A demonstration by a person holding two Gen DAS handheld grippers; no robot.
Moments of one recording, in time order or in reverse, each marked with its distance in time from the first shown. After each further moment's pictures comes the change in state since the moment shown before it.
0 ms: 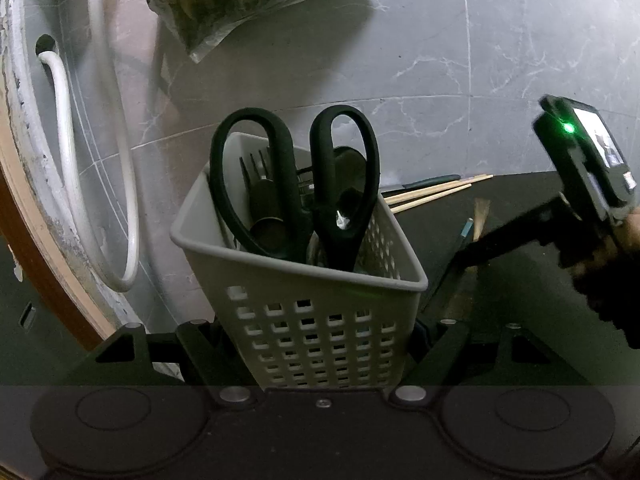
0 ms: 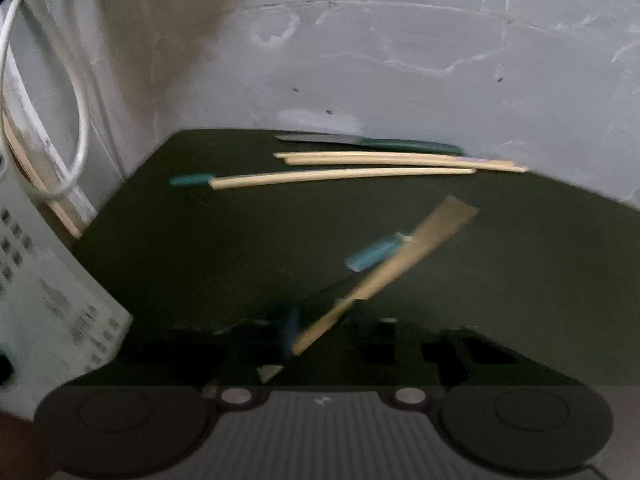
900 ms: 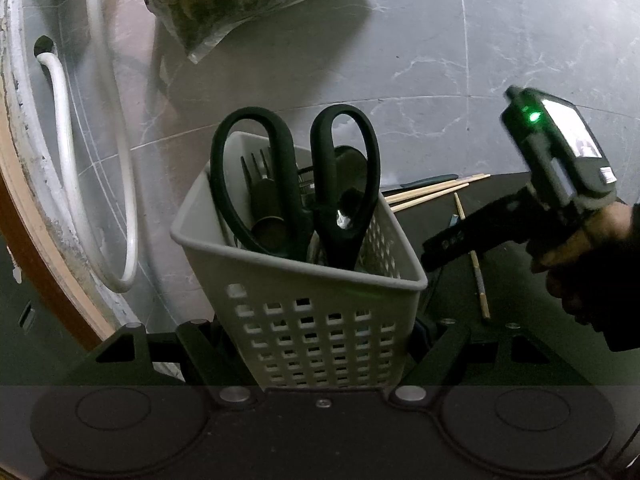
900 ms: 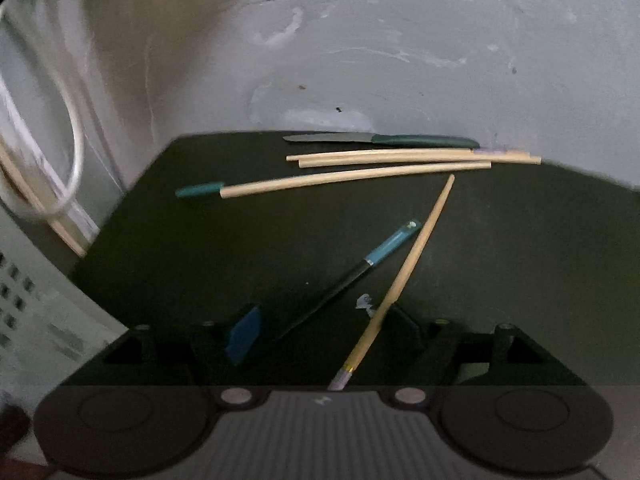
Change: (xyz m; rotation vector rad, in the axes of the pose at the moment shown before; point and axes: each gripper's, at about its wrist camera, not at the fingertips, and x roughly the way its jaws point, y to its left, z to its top) left arm 0.000 0.001 -0.001 0.005 -0.004 -0.007; right arm 0.014 0.019 0.013 0.056 0.023 0.000
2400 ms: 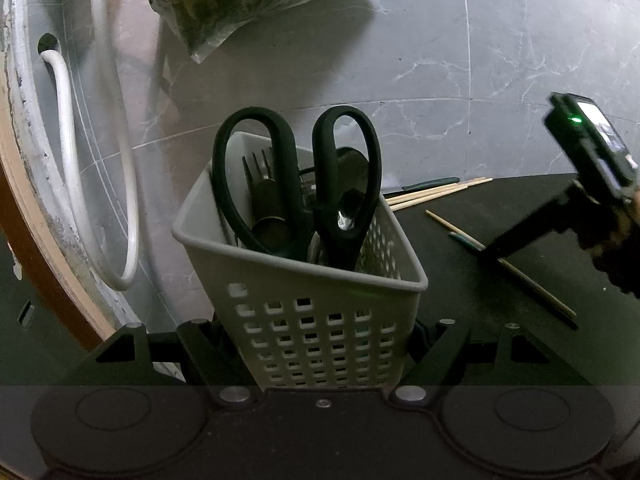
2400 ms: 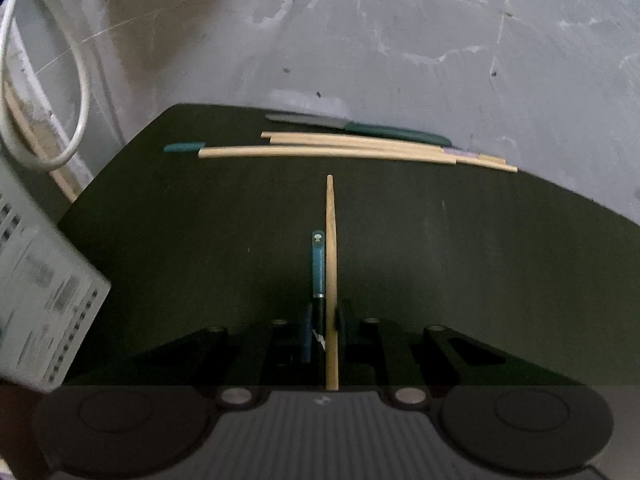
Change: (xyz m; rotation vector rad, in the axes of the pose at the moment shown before) left arm -0.001 -0.001 0.000 -0.012 -0.004 0.004; right arm -0.019 -0.043 -0.001 -0.108 0.071 0.030
